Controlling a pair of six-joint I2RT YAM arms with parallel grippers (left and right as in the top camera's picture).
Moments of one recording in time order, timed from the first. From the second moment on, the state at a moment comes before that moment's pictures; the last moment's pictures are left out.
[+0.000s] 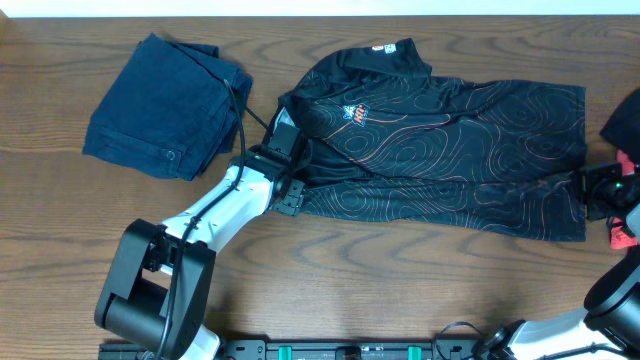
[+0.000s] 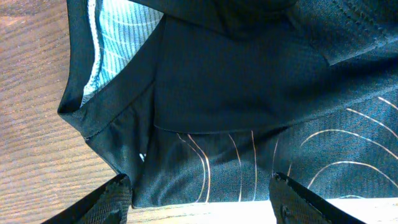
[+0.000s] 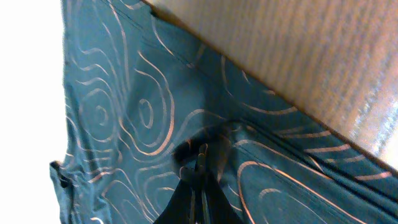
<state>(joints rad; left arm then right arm) -0.43 1.72 0.99 -0.64 -0.14 -0.09 -0.73 1.76 0.95 -0.23 -0.47 0.75</state>
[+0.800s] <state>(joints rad) -0.43 1.72 0.99 -0.64 -0.14 -0.09 -0.73 1.76 0.95 -0.32 -0.45 0.61</state>
